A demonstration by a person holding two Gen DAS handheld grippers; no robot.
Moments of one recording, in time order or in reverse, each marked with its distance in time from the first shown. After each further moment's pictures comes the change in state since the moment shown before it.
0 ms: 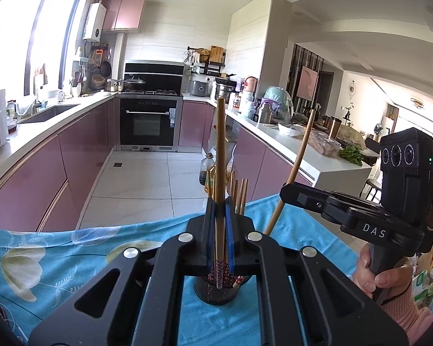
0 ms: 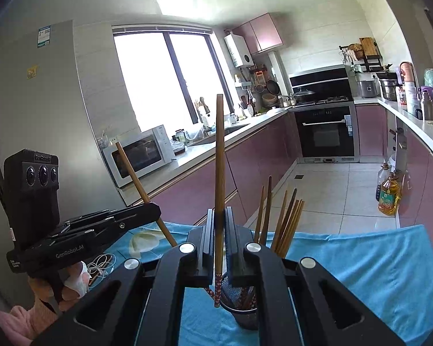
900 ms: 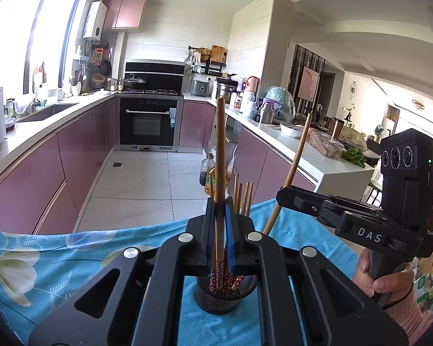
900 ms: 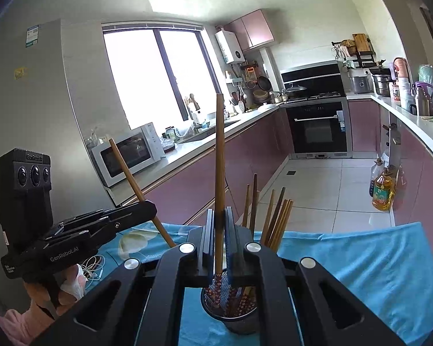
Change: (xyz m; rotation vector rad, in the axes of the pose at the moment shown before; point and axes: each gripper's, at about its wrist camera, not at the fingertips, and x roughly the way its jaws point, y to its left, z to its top) left arm 0.018 -0.001 0.014 -0.007 0.004 0.001; right arm 0.018 -0.006 0.000 0.015 0.016 -0.044
